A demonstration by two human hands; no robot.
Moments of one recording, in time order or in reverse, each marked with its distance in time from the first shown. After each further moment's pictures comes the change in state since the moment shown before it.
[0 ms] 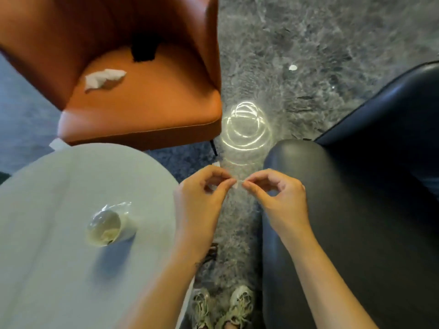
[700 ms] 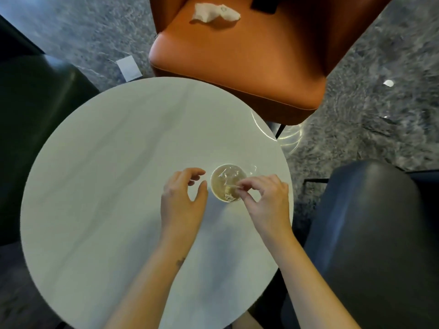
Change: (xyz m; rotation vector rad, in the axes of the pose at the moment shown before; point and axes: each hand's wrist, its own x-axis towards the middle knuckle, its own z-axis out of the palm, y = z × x) left_hand -0.058 -0.173 -0.195 0.107 0.285 -0.417; right_hand -0.051 -0.004 0.250 -0.509 -0.317 -0.230
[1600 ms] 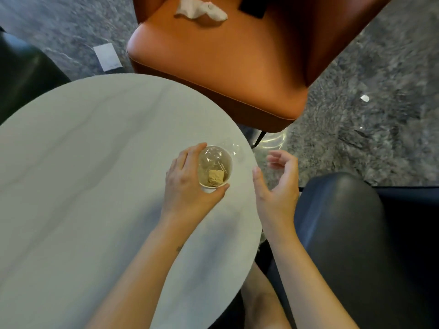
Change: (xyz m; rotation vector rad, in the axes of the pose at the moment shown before) left_hand 0.035 0.035 0.054 0.121 -0.008 0.225; right_hand 0.044 0.022 -0.045 0.285 0.229 0.192
